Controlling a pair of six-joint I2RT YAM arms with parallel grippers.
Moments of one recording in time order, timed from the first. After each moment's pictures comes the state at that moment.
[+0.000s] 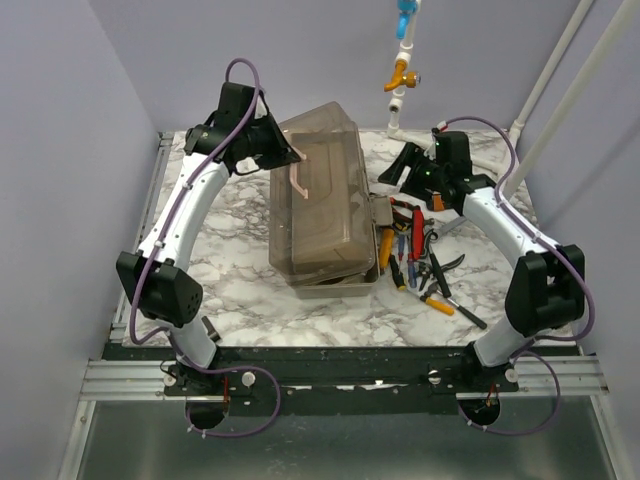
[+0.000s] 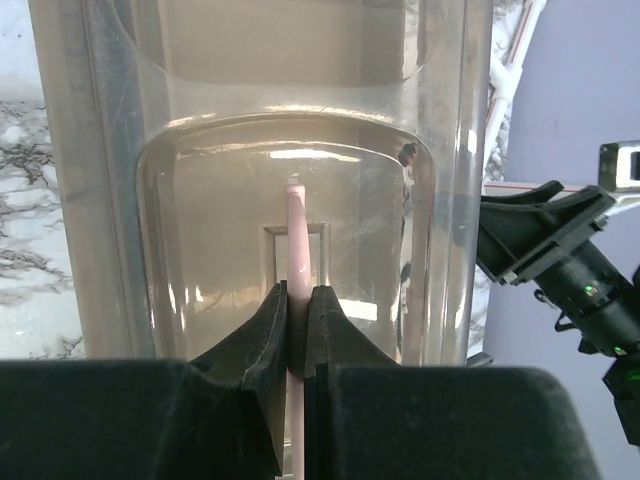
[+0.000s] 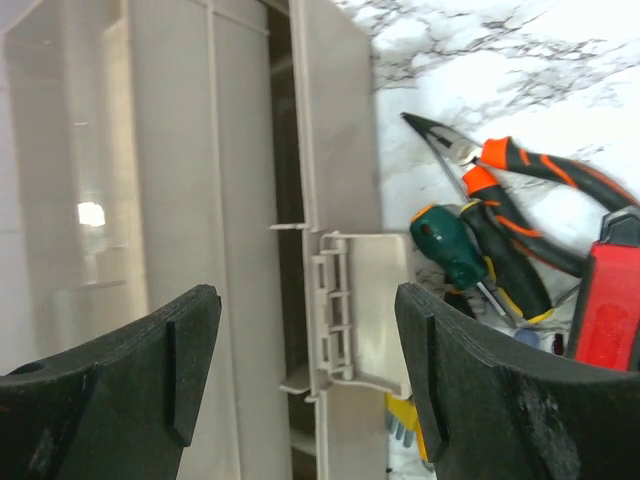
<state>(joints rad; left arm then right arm) -0.32 1.72 1.91 -0.86 0.27 -0.72 0.24 1.60 1.26 -0.25 -0.28 0.63</state>
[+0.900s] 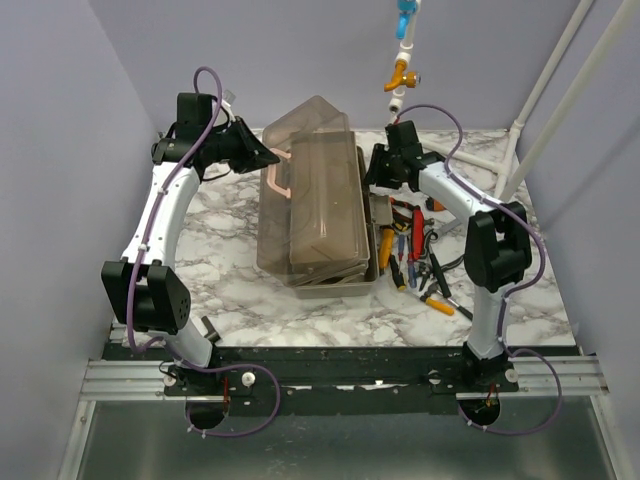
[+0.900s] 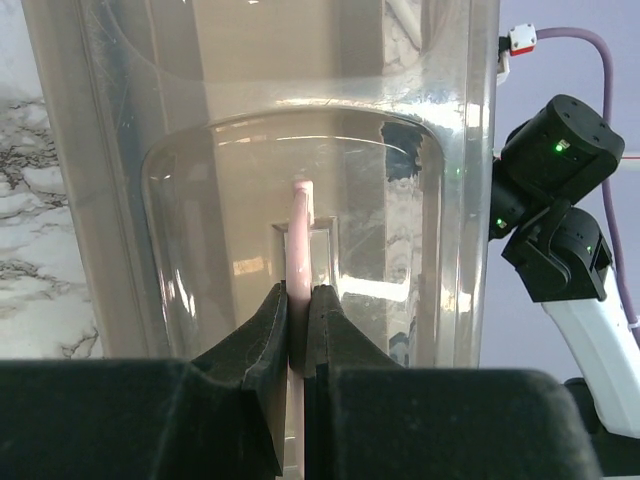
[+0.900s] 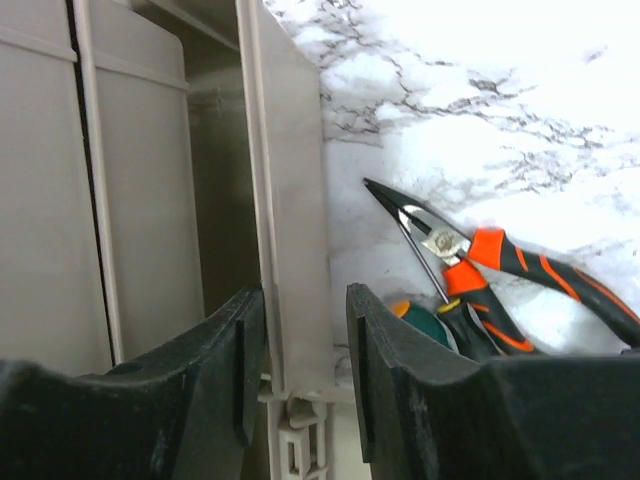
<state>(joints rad) -0.09 1.64 1.69 -0.69 0.62 -0.68 0.36 2.00 1.64 -0.42 -0.01 0.47</state>
